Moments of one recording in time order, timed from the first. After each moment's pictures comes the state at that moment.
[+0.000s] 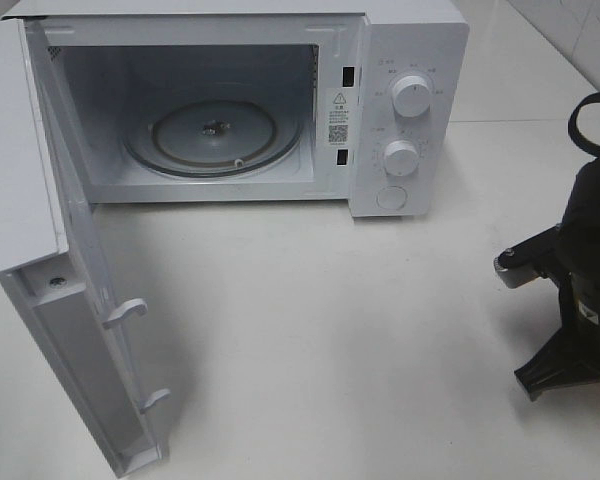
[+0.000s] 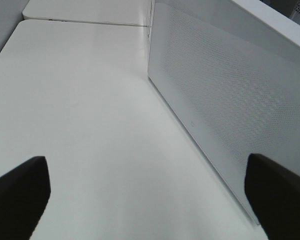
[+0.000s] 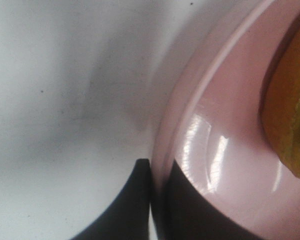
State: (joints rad) left arm 0.00 -0.01 -0.52 -0.09 1.07 0.00; right arm 0.45 1.69 -0.63 -0.64 0.76 0.73
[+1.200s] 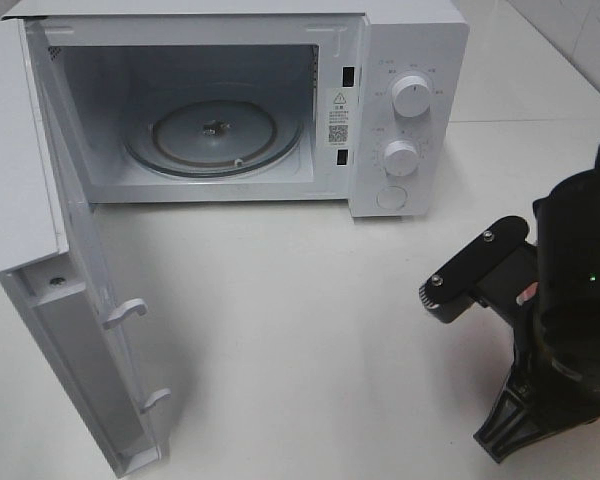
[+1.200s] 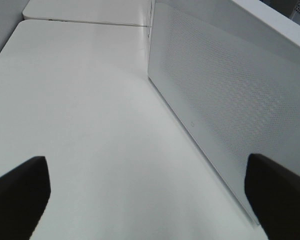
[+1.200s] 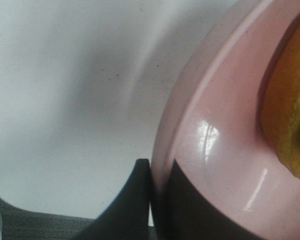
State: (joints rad) left arm 0.00 -0.01 -0.52 -0.09 1.07 0.00; right arm 0.89 1.50 -0.63 -0.59 0.94 0.74
